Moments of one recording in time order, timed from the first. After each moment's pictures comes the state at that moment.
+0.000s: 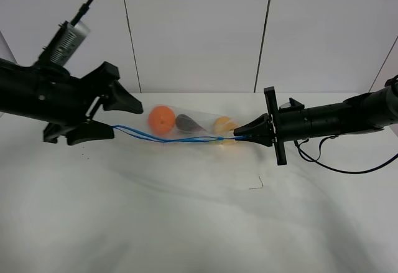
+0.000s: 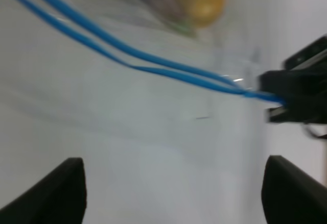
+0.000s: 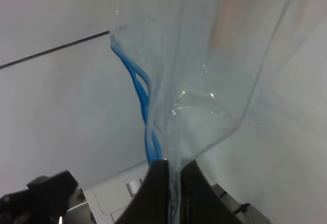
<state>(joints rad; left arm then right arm) -0.34 1.30 -0.86 -0.79 0.48 -0.04 0.01 2.04 -1.03 1.50 1.20 -0.68</state>
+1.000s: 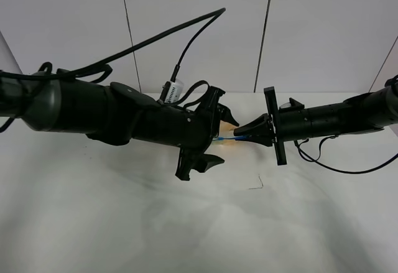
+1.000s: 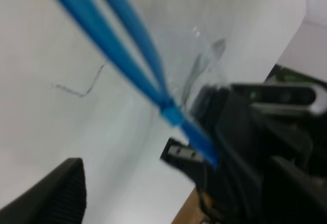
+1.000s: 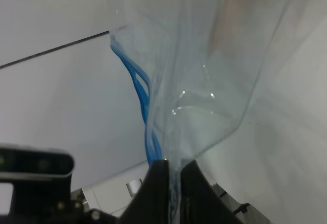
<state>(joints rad) -0.73 1.82 -1.07 -1.46 0.06 -0.21 0.01 2.04 -1.03 1.50 1.20 -0.68</state>
